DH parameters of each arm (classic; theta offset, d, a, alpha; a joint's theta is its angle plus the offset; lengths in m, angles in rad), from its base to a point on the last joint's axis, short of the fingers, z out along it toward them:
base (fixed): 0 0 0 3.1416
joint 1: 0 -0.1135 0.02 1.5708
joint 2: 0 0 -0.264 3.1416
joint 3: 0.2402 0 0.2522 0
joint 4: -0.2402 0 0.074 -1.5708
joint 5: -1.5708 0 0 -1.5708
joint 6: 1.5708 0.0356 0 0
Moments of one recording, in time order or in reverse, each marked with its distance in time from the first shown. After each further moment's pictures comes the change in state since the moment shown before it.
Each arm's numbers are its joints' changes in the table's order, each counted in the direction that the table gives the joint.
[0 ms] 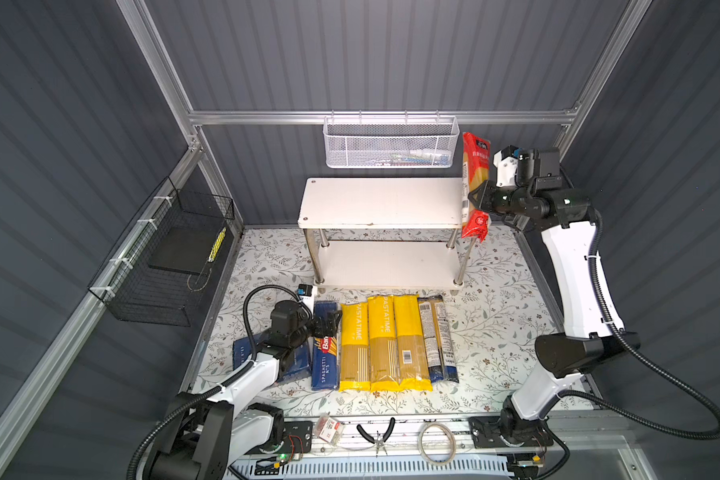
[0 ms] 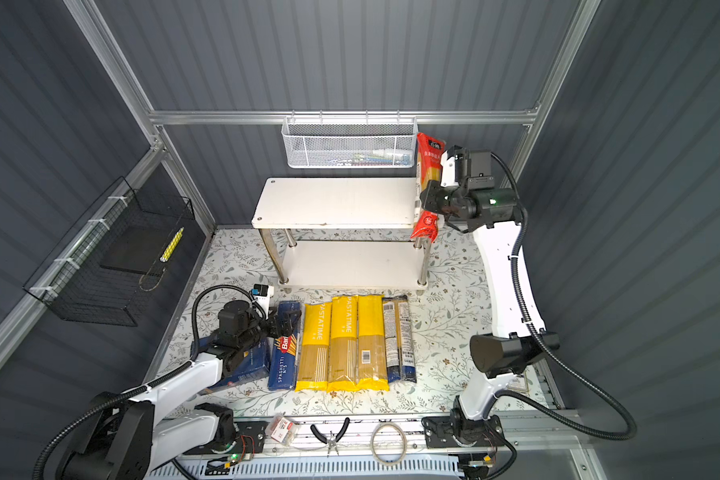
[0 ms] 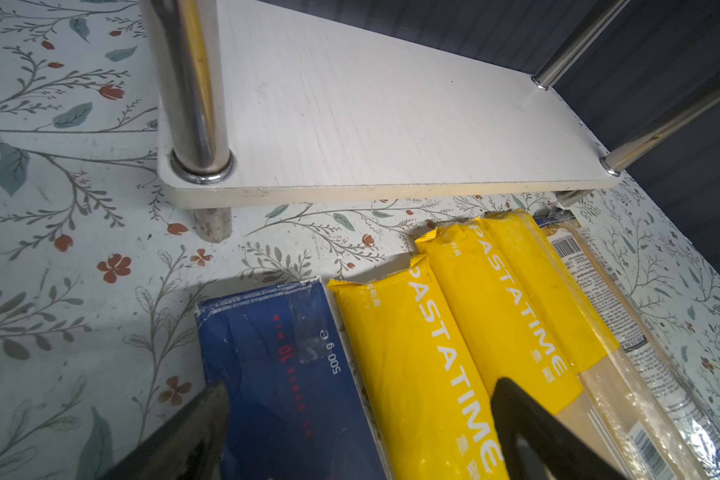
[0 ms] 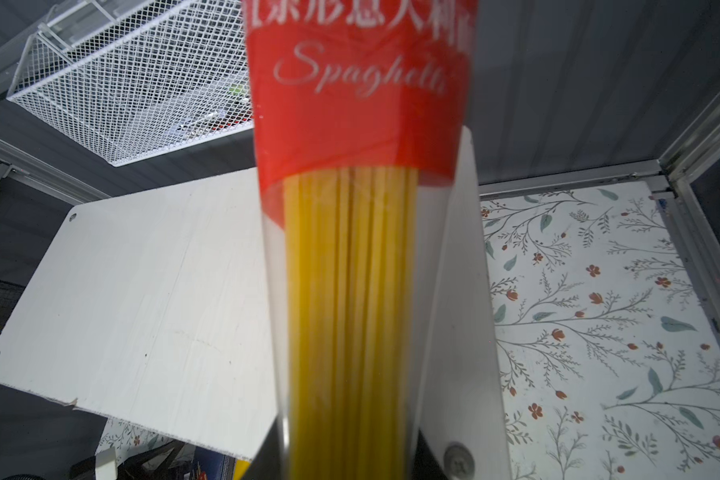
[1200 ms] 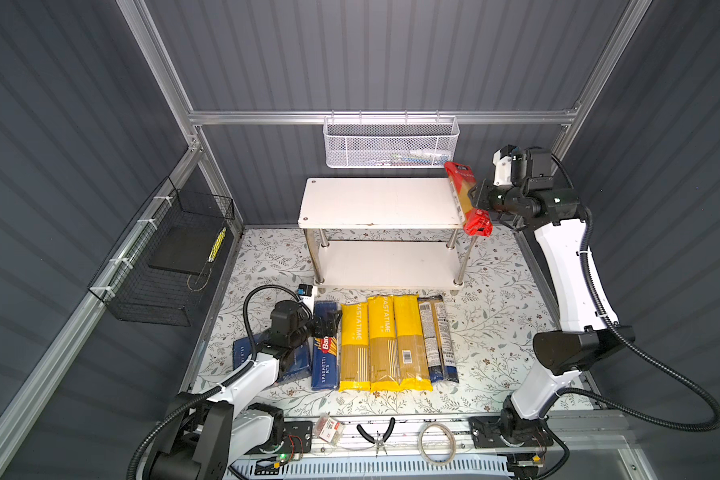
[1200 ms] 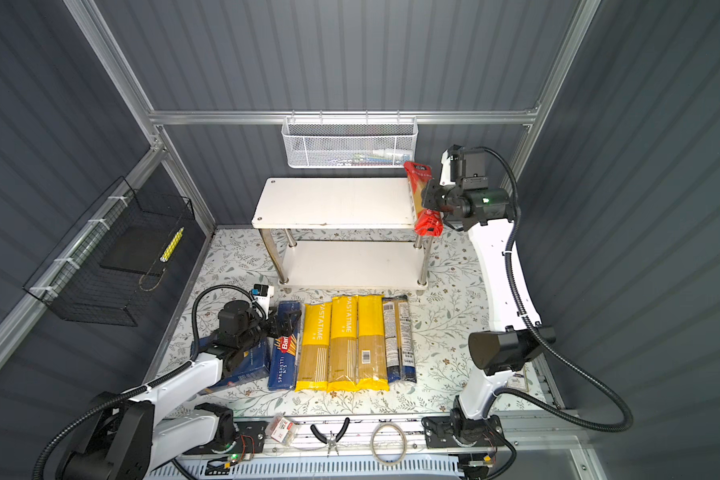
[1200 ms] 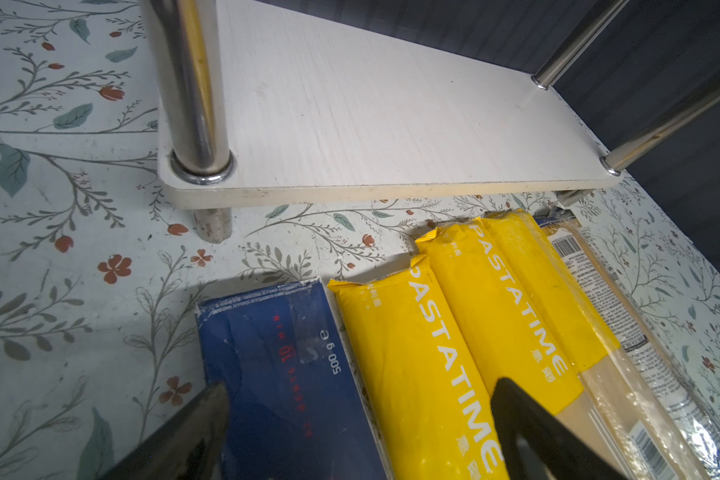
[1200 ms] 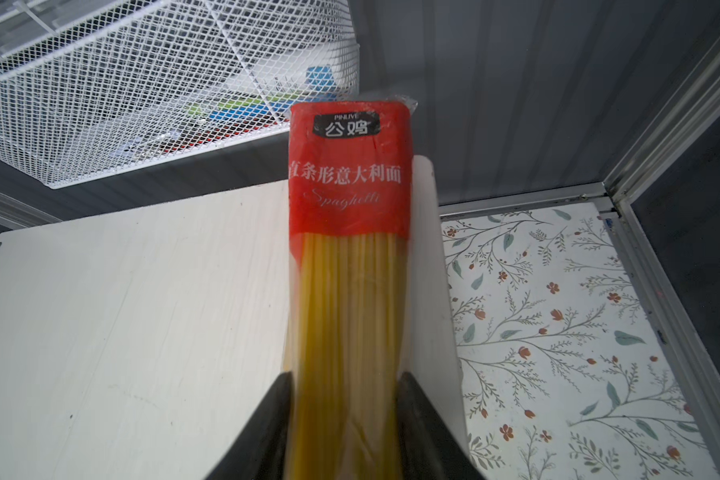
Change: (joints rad) left arm 0.000 0.000 0.000 0.000 0.001 0.003; right arm -0.004 0.011 -0.041 0.074 -0.101 -0.024
